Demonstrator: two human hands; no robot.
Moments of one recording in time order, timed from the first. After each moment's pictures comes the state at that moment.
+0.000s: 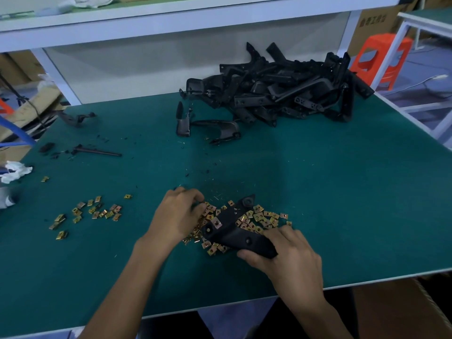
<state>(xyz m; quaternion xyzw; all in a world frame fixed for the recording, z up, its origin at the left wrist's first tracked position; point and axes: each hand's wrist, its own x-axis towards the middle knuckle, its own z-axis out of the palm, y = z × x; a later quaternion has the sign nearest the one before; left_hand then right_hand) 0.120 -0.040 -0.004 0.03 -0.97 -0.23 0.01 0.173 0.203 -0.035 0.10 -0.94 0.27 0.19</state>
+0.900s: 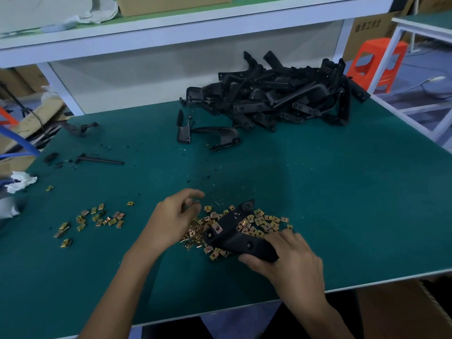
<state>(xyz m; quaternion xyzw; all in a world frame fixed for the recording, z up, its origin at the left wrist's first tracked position) 0.130 -0.050 0.012 0.03 -0.92 -0.39 0.02 0.174 0.204 -0.034 0.11 -0.94 0.27 0.18</state>
